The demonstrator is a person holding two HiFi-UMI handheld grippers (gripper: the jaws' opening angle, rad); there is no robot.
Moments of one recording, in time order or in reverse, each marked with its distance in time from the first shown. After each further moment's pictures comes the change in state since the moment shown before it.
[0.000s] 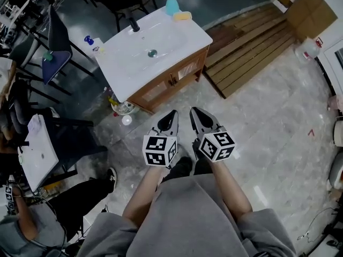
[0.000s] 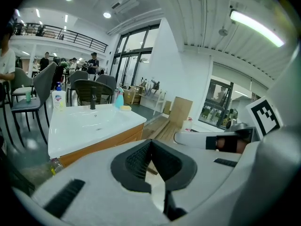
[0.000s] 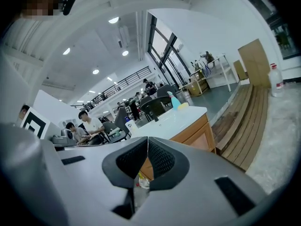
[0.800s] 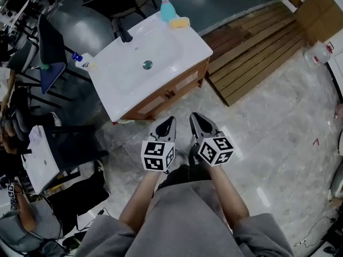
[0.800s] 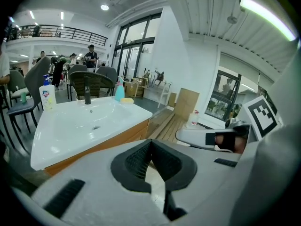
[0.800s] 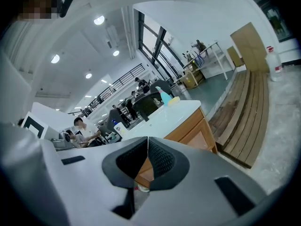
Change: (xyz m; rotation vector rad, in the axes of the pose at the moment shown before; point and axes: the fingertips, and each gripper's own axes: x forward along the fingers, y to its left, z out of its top) left arm 0.109 0.022 0.001 0.005 0.111 0.051; right arm 0.066 -0.100 0.013 0.123 0.041 0.001
